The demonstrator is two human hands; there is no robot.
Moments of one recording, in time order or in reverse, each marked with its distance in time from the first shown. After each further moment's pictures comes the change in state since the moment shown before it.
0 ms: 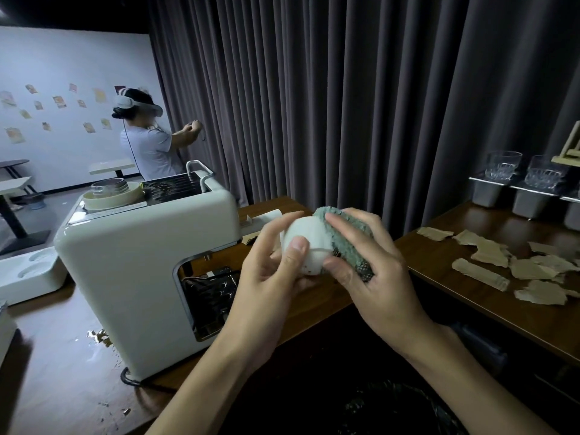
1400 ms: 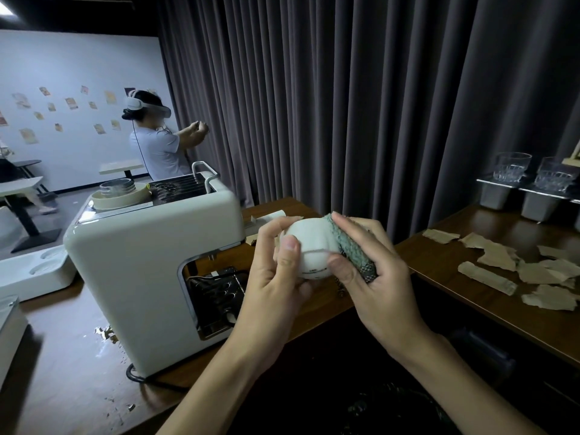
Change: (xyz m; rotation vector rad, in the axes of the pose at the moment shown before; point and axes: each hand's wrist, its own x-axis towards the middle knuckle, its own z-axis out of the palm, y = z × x) left_hand -0.004 0.000 0.007 -0.051 0.098 -0.035; right_hand -0.004 -0.003 0.005 0.187 0.051 0.116
